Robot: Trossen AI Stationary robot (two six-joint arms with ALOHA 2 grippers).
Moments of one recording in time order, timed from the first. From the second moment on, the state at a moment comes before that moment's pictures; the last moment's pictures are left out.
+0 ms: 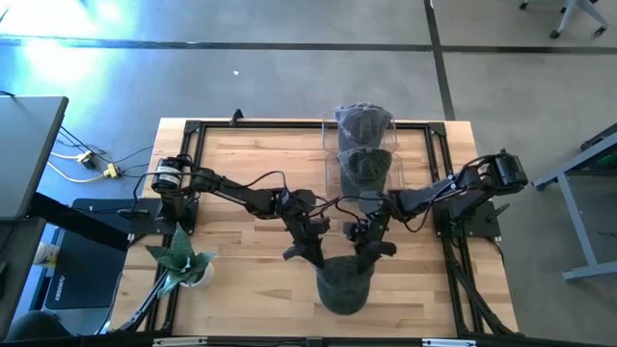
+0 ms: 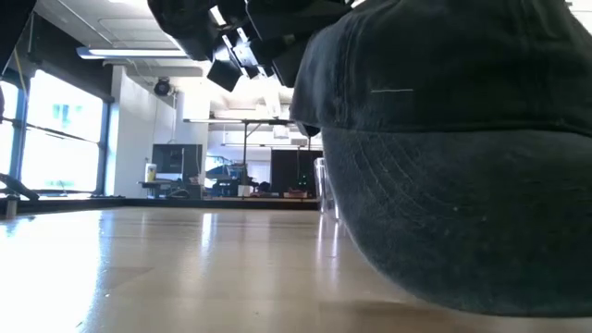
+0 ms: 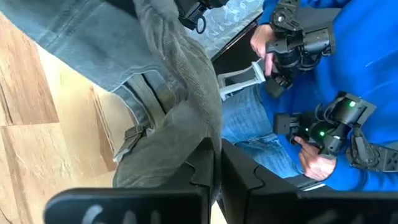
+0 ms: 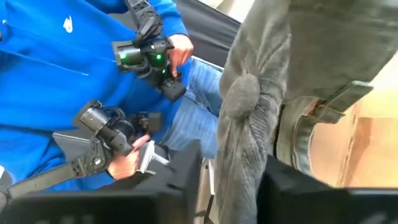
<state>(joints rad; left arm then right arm) -0.09 1.89 1.12 0.42 0.86 -0.50 0.11 1.56 0.64 0.53 -1.02 0.80</state>
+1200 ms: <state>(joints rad) -0.08 1.89 1.12 0.41 0.82 -0.48 0.13 1.55 0.71 0.32 -0.72 0.49</state>
